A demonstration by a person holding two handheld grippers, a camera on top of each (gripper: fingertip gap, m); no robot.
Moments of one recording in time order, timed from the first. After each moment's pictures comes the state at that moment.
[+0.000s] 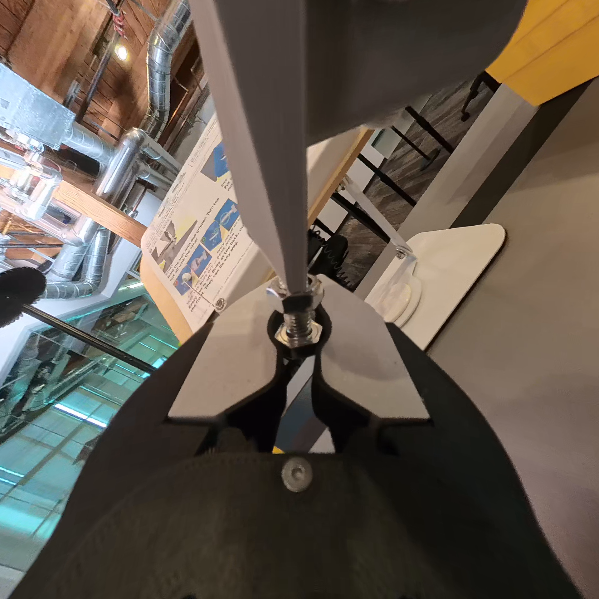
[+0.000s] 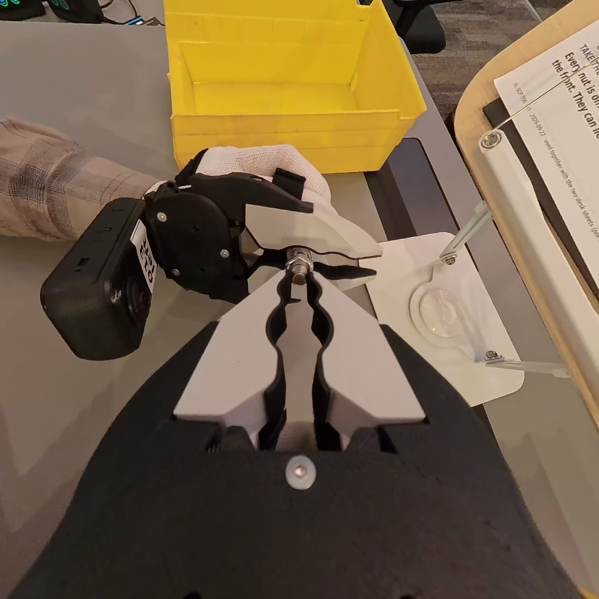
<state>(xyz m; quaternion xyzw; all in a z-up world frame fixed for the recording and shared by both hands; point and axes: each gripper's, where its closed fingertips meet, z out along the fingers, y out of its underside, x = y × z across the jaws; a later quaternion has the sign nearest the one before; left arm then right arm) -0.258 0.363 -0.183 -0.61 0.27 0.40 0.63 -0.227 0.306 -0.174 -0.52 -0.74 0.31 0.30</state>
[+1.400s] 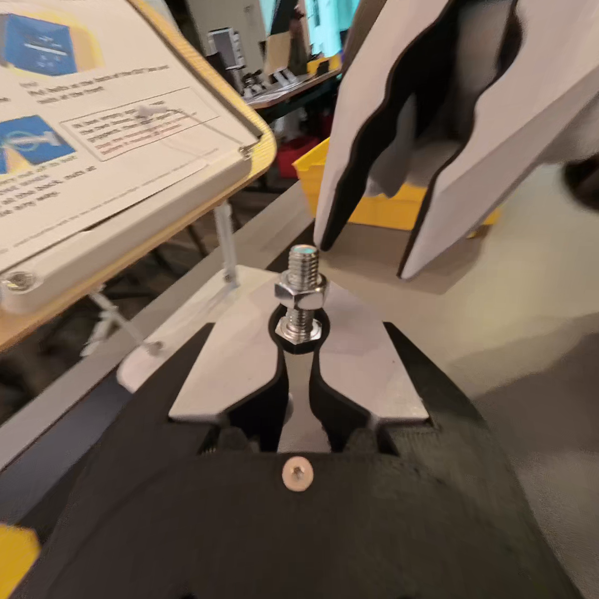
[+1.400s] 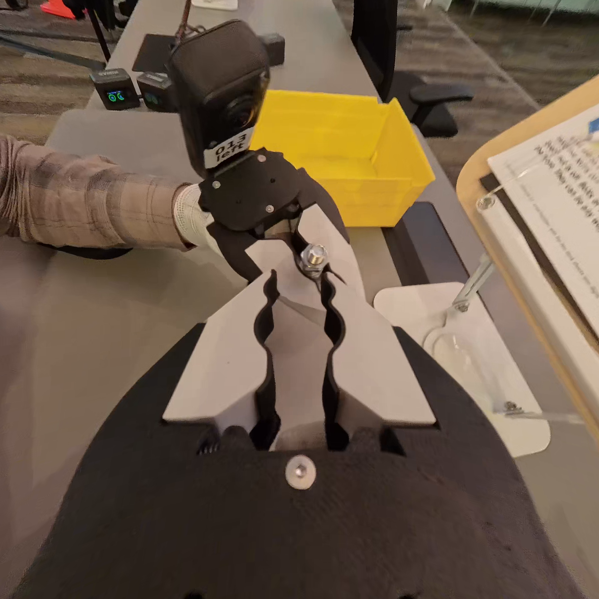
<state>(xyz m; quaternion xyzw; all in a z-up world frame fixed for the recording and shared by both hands) -0.223 0.347 -0.187 -0.73 0.25 -0.07 0.63 -0.223 0.291 -0.146 -0.46 -0.73 0.40 0.32</state>
